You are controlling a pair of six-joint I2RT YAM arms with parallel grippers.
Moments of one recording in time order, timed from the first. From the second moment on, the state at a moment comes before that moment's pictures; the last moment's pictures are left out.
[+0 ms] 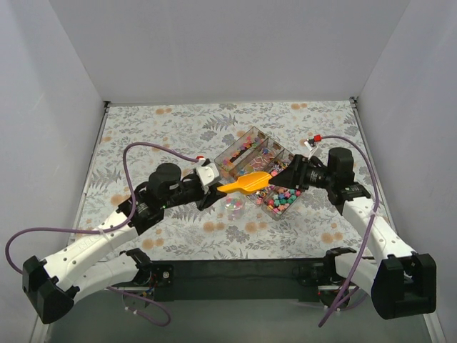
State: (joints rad) left arm -0.79 0.91 0.77 -0.19 0.33 0.18; right arm 0.18 1.03 0.62 -0.12 -0.84 0.59
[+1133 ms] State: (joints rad) left arm -0.77 1.09 0.84 -0.27 0.50 0.27; right arm 0.16 1.12 0.62 0.04 -1.06 0.70
